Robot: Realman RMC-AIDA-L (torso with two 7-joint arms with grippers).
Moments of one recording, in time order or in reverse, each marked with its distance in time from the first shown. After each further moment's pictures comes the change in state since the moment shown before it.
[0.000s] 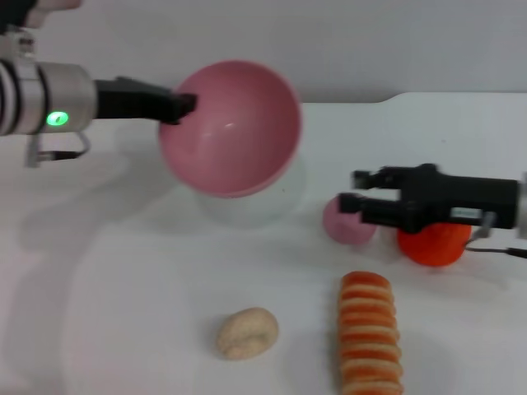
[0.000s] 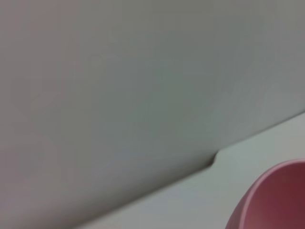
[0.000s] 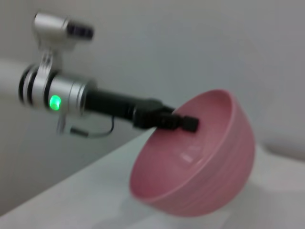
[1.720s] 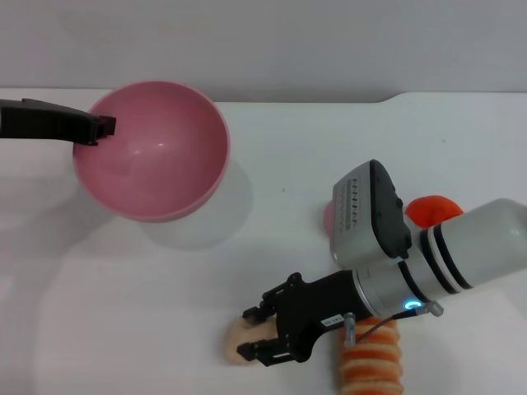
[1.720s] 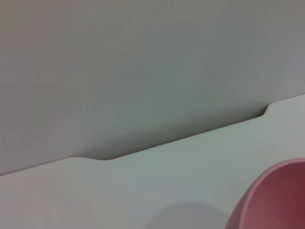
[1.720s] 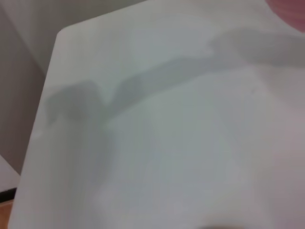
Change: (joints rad) left arm 0.157 -0.006 -0.111 0.364 0.230 0.289 -0.237; right arm 0.168 0.000 -0.843 0.021 0.078 0.354 0.120
